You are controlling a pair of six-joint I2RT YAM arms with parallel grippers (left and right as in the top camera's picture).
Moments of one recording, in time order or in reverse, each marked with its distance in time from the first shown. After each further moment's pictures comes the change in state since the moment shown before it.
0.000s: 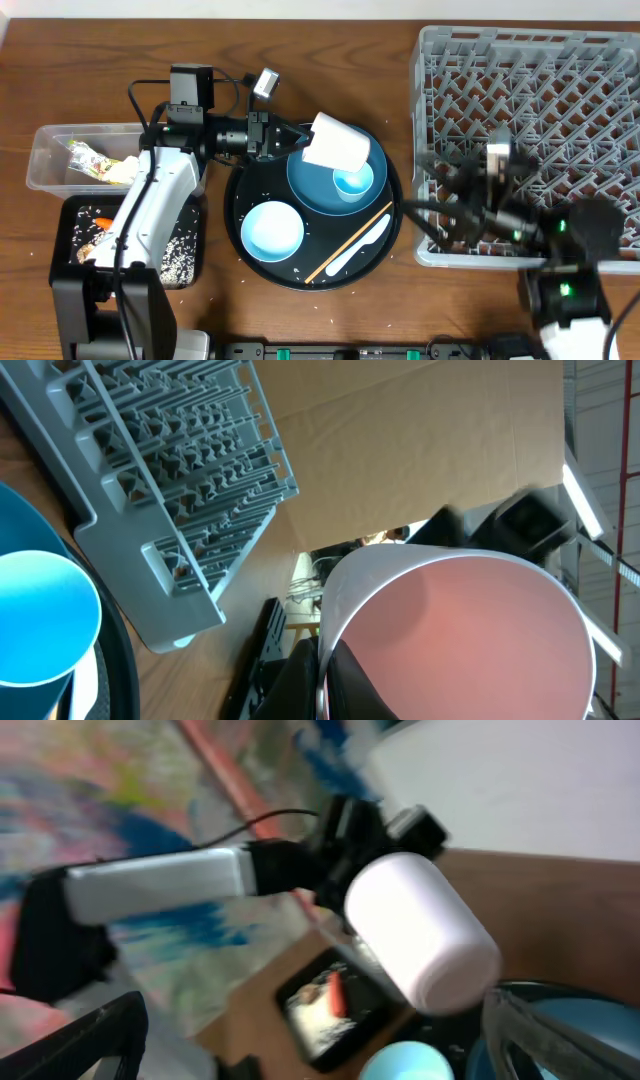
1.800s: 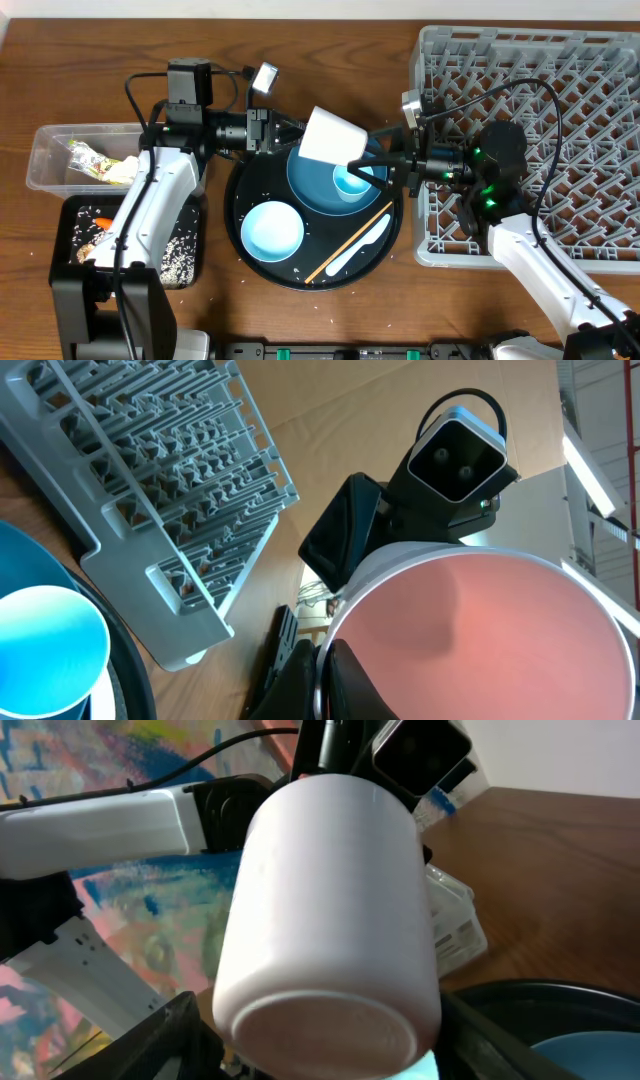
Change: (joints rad) left arm 0.000 0.000 0.000 0.092 0.013 -0.001; right arm 0.172 0.569 0.062 0.461 -0.072 -0.029
